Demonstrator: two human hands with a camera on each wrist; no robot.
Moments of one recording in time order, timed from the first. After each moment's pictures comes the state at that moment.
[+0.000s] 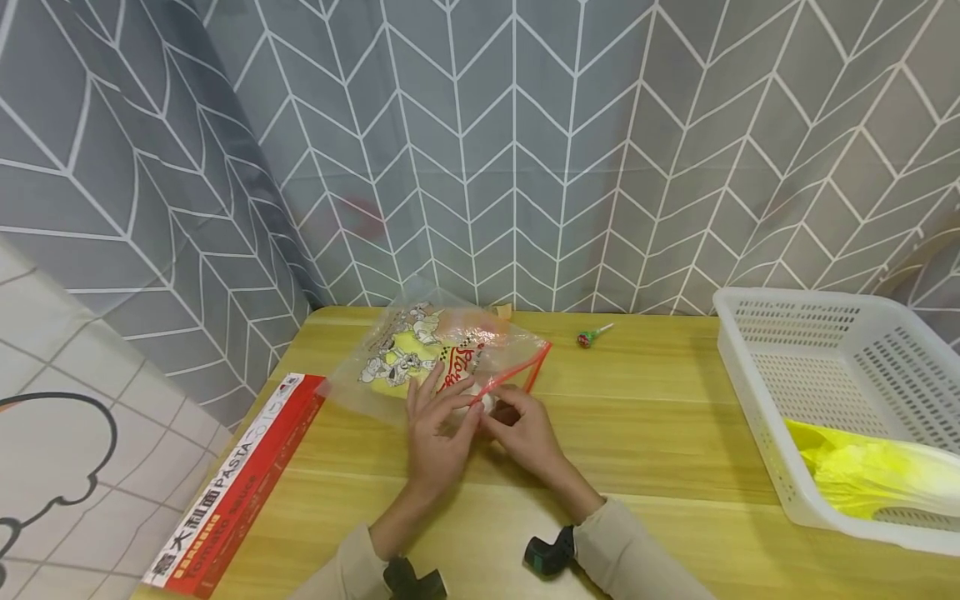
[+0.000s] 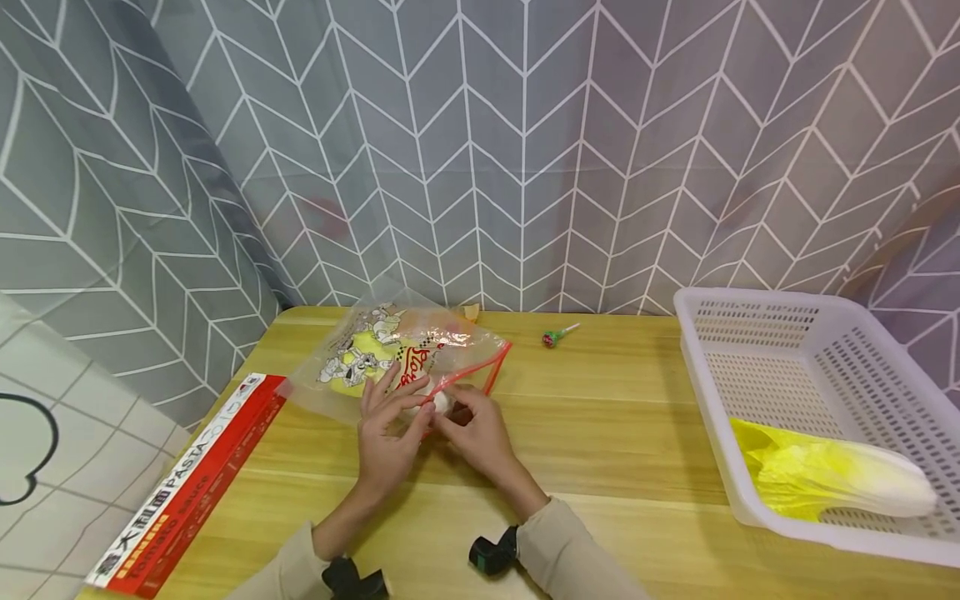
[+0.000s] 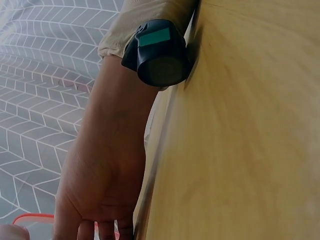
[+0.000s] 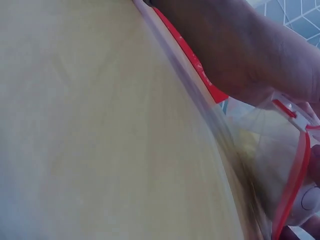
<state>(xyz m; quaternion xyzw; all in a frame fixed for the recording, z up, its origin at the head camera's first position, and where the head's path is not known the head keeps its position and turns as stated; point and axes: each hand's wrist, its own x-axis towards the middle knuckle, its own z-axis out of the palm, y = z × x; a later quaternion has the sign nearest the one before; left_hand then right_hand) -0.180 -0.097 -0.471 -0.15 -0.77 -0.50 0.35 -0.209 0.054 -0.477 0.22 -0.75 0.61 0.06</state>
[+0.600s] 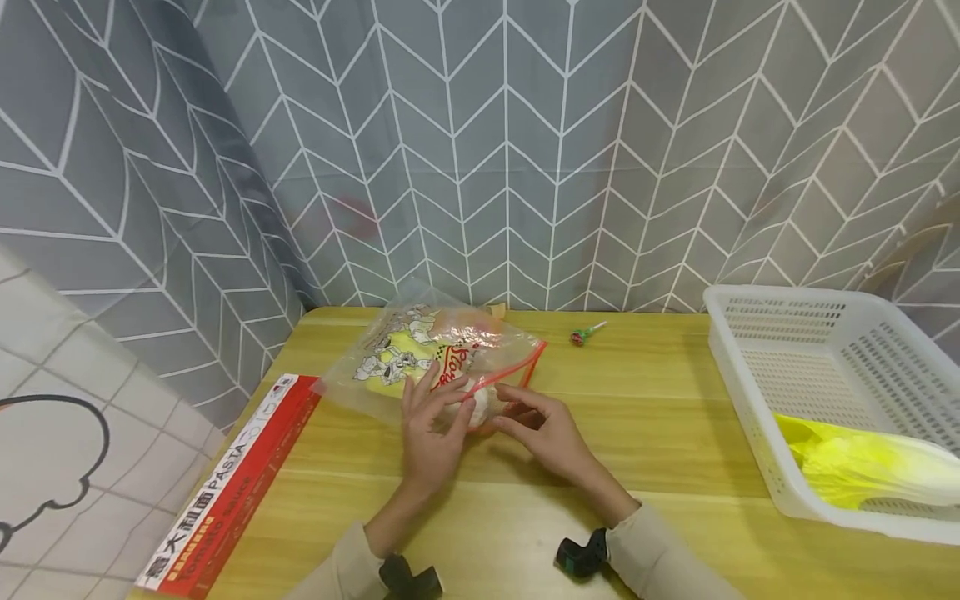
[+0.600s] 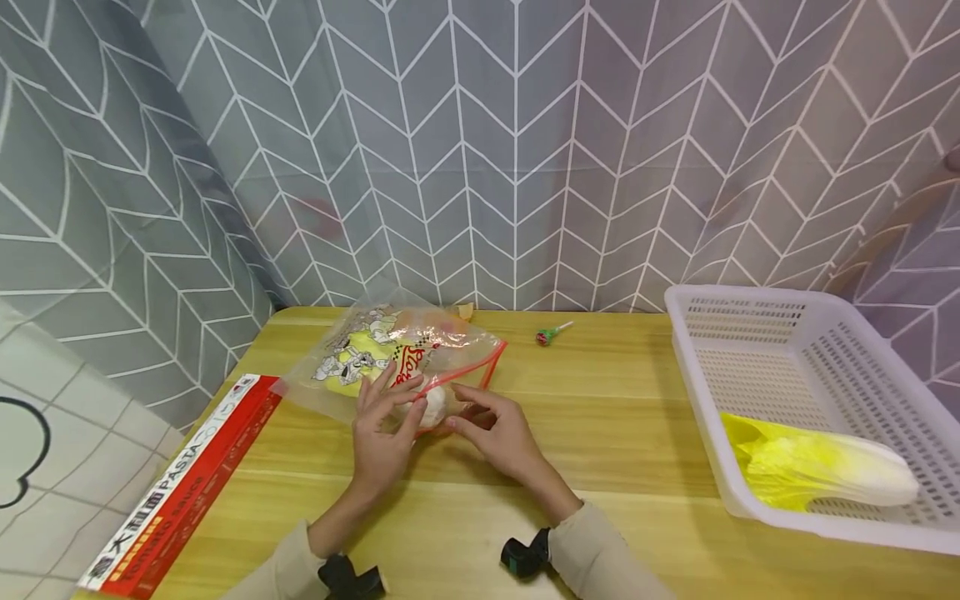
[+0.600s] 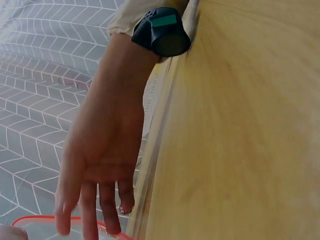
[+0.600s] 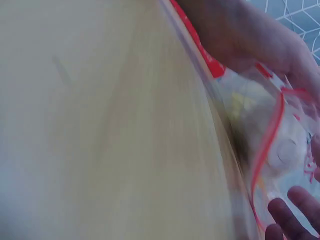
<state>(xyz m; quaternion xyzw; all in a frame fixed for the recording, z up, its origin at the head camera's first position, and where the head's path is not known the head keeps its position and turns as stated) -0.181 -0.097 -0.472 -0.15 -0.77 -0.52 0.34 -0.198 0.095 -0.467 0.21 -0.78 0.58 0.01</state>
